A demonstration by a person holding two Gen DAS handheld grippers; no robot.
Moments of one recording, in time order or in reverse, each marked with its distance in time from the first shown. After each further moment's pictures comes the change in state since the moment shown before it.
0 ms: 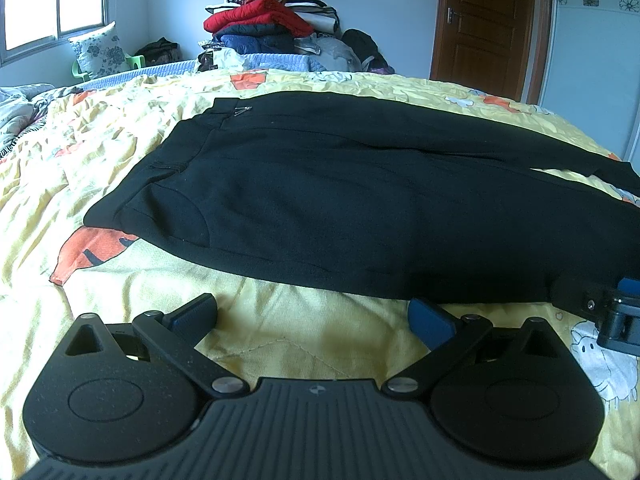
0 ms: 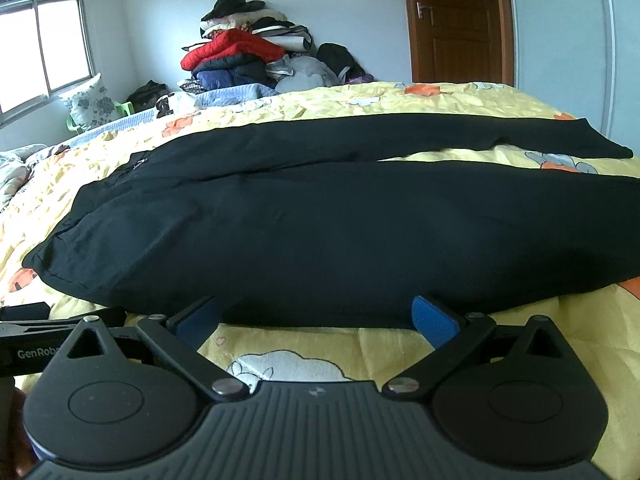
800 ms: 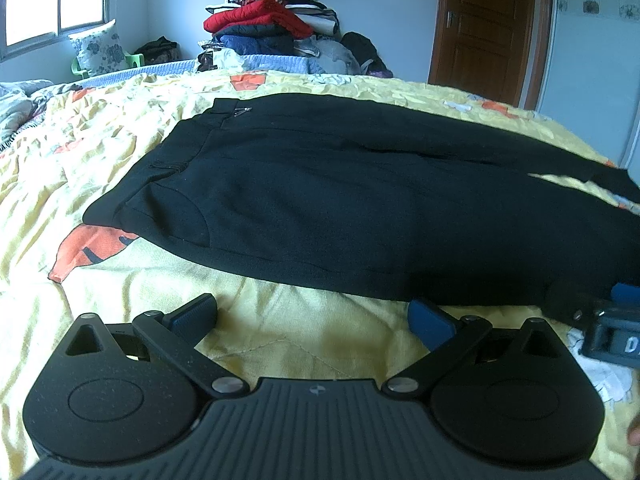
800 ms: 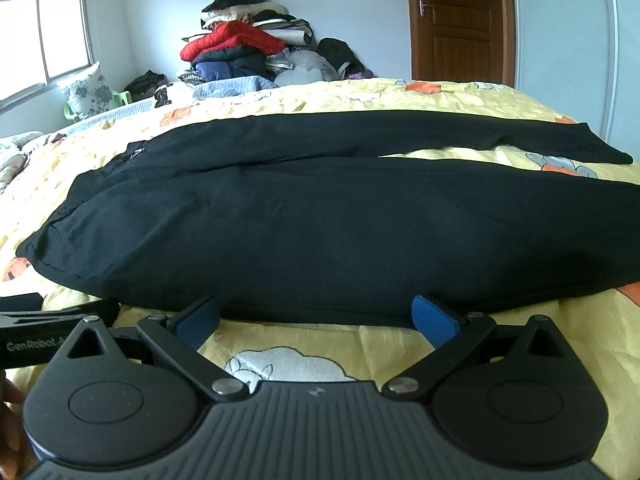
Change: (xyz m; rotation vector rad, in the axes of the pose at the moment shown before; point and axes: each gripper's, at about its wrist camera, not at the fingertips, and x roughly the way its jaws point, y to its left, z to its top) left arm -0.002 0.004 -0.001 -0.022 -0.010 -0.022; right arm 0.003 0.005 -0.002 -0.034 0.019 -0.025
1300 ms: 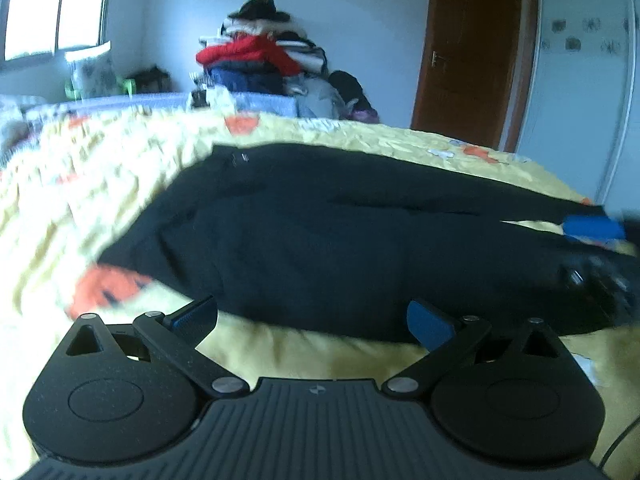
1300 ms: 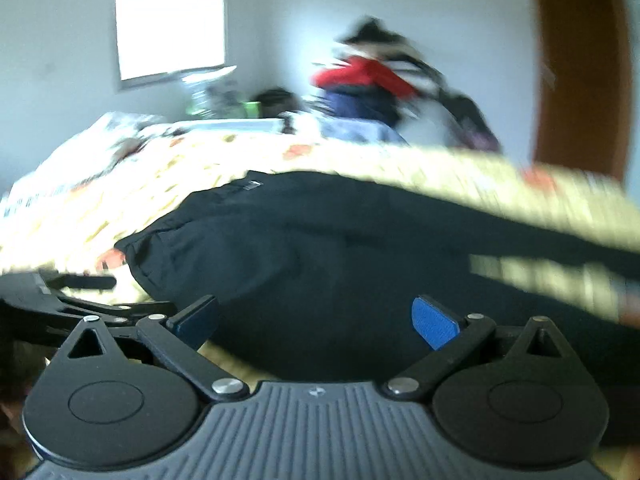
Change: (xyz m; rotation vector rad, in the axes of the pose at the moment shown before) left arm -0.027 0.011 0.018 0.011 -0.127 -0.032; right arm -0.016 0.003 0.051 -0.326 -0.128 0.339
